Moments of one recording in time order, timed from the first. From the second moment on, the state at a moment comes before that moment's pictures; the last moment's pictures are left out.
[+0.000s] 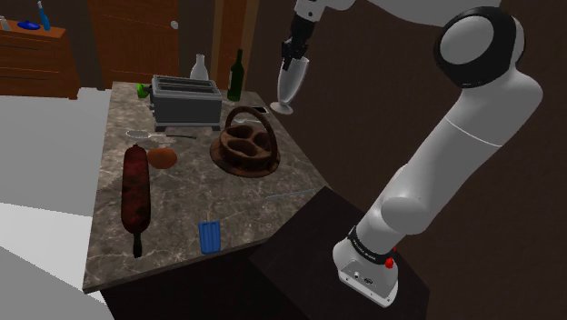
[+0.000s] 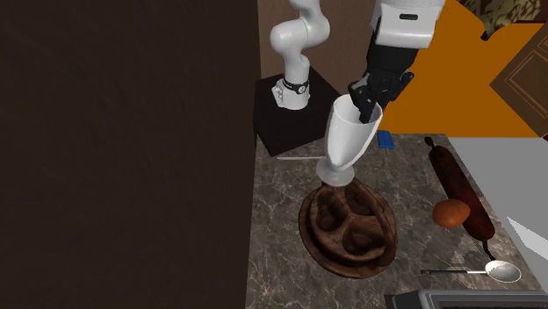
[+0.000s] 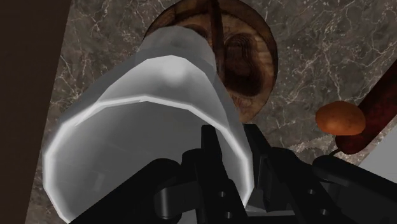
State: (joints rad) arm 0.01 -0.03 -0.29 -1.73 0.02 1.81 -0.26
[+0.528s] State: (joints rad) arm 0.10 -0.07 -0.19 -1.78 -0.01 1.82 -0.06
